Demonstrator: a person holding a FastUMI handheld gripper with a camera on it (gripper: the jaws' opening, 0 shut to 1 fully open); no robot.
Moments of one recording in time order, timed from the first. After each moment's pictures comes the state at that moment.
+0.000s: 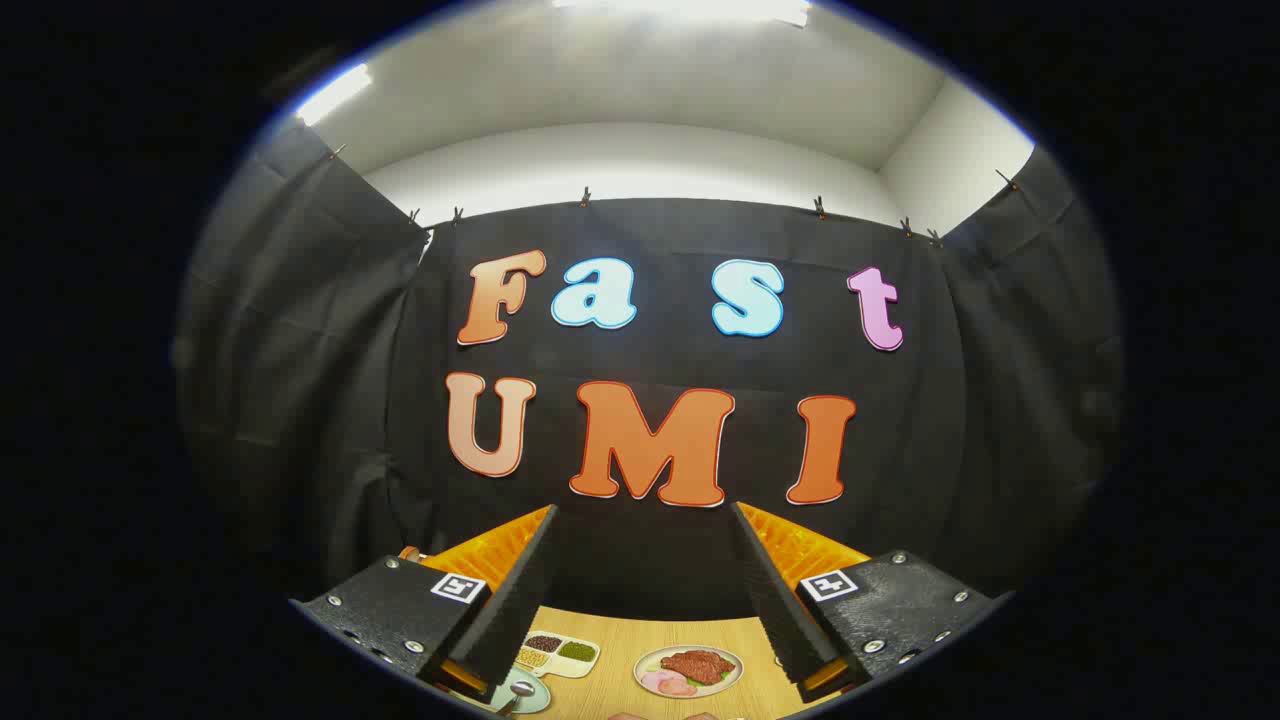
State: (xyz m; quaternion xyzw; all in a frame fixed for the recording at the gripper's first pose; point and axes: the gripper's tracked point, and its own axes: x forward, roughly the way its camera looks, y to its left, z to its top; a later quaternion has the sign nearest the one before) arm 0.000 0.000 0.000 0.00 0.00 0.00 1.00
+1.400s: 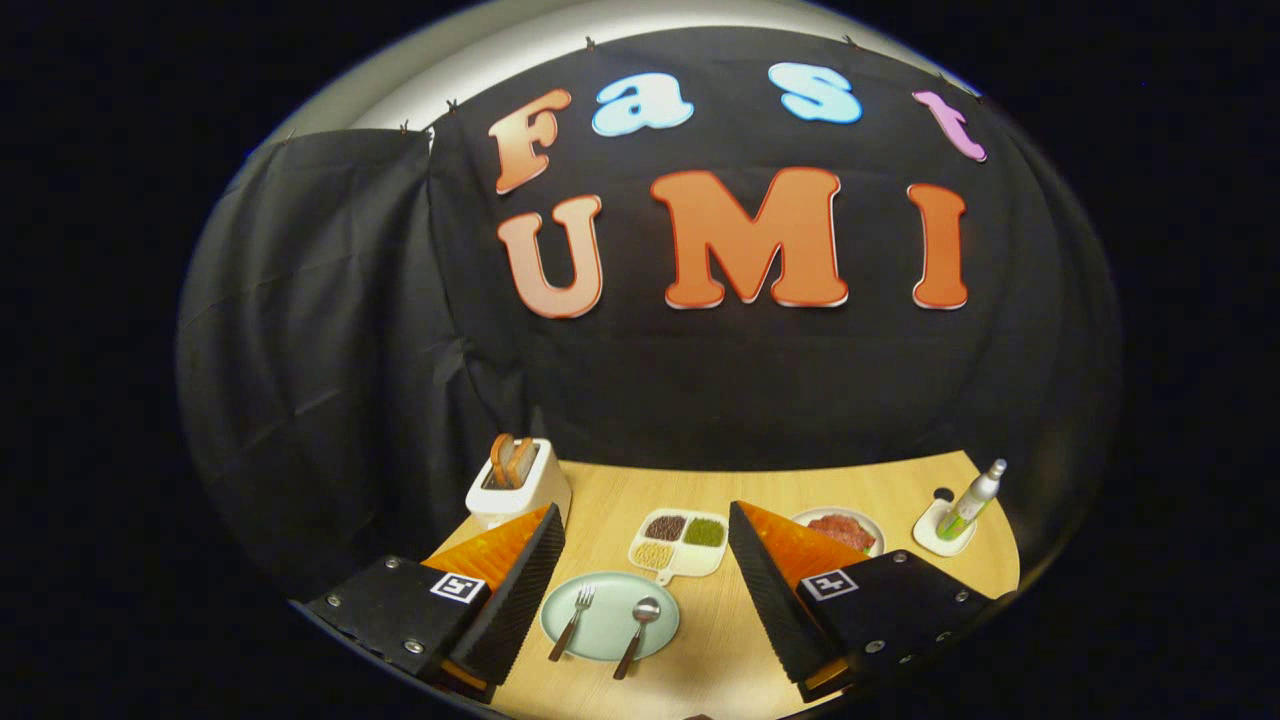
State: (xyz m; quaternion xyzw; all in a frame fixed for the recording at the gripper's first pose) arm 0.005 0.130 -0.190 0.08 0.33 0.12 0.93
